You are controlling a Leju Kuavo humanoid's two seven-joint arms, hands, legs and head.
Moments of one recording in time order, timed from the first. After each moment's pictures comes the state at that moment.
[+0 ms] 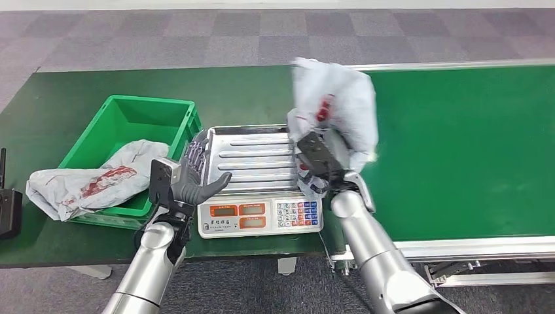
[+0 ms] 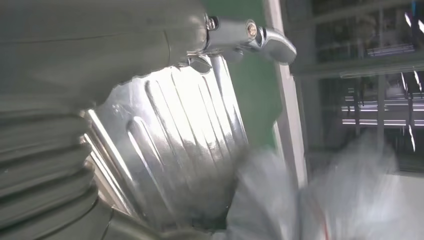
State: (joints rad) left arm -0.33 -0.14 -0.09 -1.10 0.02 -0.07 -0.48; right arm -0.65 0.23 0.19 -0.75 0.52 -0.24 -0.29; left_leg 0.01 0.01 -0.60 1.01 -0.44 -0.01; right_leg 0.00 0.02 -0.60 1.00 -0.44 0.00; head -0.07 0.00
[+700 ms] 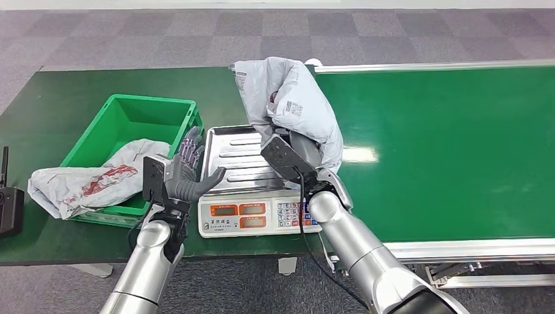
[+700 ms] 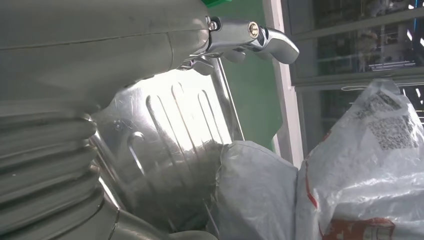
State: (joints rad) left arm -0.33 -0.14 -0.08 -1.12 0.02 -0.07 -0.47; right arm -0.68 0.24 0.48 -0.77 0.36 -0.26 -0.26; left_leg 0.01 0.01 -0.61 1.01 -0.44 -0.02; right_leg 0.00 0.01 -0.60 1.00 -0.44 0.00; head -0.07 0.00
